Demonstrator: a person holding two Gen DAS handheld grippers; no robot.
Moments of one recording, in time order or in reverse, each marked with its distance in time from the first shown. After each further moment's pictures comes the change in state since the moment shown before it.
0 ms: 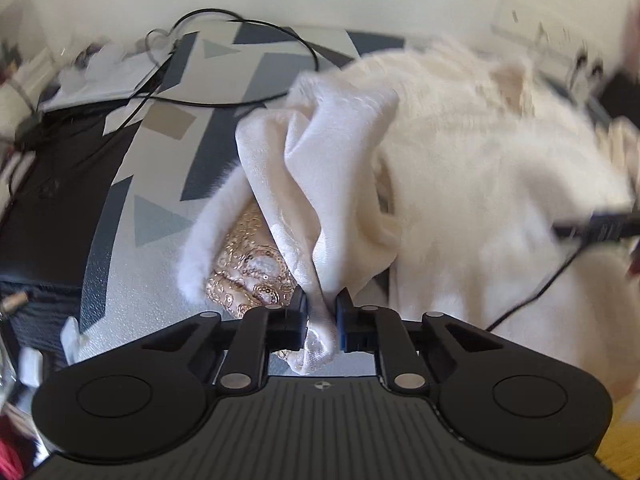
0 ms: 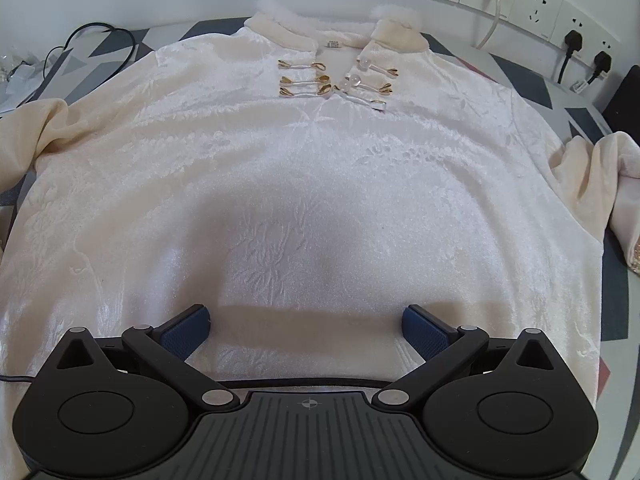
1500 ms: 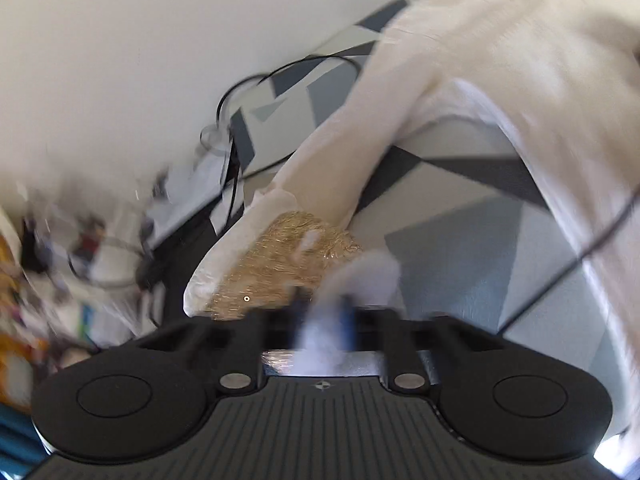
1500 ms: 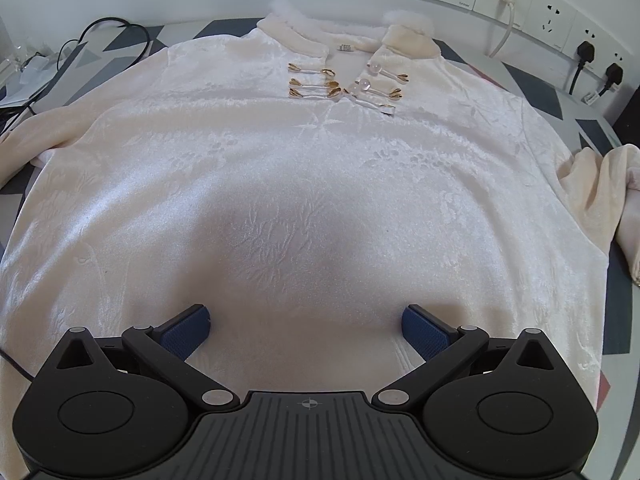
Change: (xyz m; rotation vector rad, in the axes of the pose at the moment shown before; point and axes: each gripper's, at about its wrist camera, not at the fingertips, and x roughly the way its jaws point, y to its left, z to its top) left arm 0.002 0.012 -0.005 0.456 -0.097 0.419; right arm 0.000 -0.002 -0.002 -0.040 -0.014 0.022
